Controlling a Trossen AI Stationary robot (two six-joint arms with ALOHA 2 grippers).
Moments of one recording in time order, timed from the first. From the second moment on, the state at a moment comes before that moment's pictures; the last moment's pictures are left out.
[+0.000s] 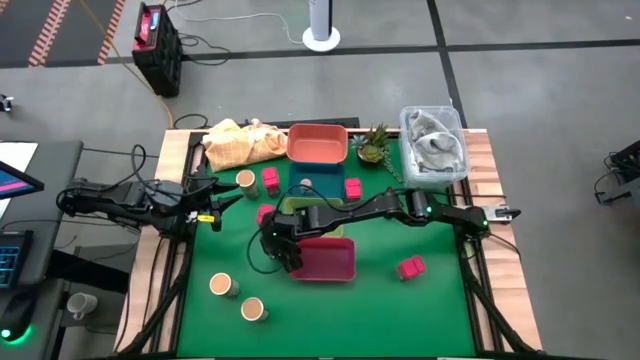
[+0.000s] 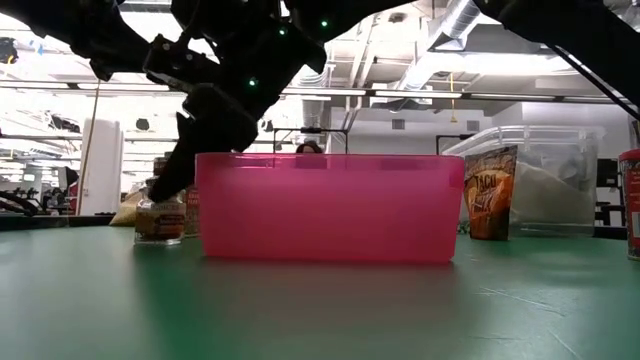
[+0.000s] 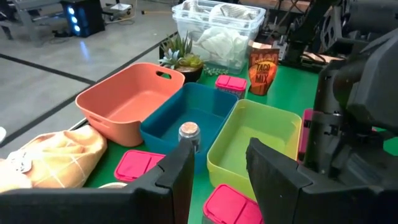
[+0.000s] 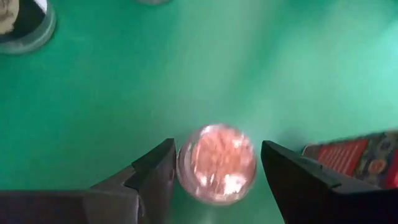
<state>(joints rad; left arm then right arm) -0.16 0.37 0.55 -0.47 -0.56 -0.23 0.08 2.46 2.14 -0.57 -0.10 -0.35</state>
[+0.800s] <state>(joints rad) -0.16 0.37 0.55 -0.48 -0.55 -0.23 0.07 2.46 2.15 -0.56 -0.11 -0.37</state>
